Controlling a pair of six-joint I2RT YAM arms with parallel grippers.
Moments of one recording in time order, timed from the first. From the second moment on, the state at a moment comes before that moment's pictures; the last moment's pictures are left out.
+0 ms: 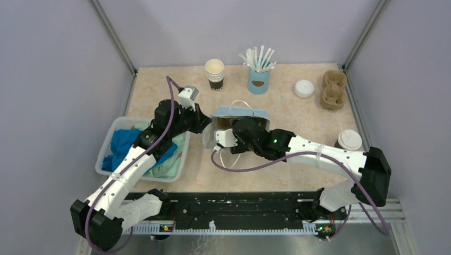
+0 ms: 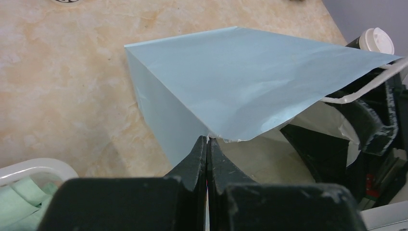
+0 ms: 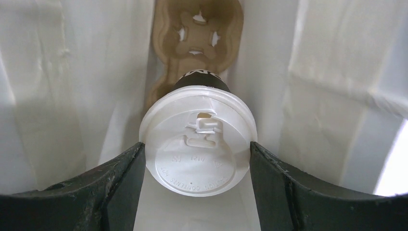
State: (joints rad) left arm -0.47 1.00 0.93 -0.29 0.24 -0.31; right arm 1.09 1.42 1.15 -0.50 0.43 -0.85
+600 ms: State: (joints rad) left arm -0.47 0.97 0.93 -0.33 0.24 -0.30; right arm 1.01 1.37 1.10 -0.47 0.39 -0.86
